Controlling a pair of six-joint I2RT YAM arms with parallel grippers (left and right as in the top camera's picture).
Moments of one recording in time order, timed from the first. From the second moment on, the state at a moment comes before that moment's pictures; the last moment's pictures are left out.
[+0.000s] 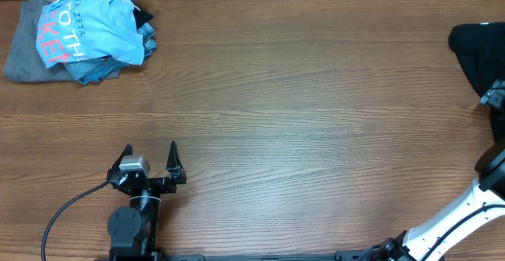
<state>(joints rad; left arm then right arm) -0.02 0.01 0.01 -0.08 -0.03 -0.18 -0.73 2.27 1.78 -0.69 0.14 -0.03</state>
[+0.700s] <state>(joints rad) -0.02 0.01 0.01 -0.08 -0.03 -0.18 -0.78 2.27 1.85 -0.75 0.10 -0.04</state>
